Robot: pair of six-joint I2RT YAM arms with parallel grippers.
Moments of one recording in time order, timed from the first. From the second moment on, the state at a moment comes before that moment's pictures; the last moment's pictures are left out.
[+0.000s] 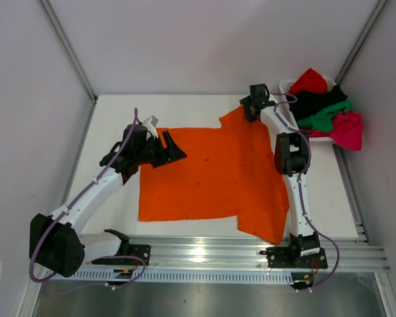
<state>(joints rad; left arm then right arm) -0.37 1.19 0.91 -0.34 0.32 -0.67 0.21 2.59 2.26 -0.40 0.18 1.23</state>
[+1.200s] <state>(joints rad) -0.37 1.17 0.91 -0.39 0.27 -0.65 0.17 2.35 1.72 -0.10 0.16 1.20</state>
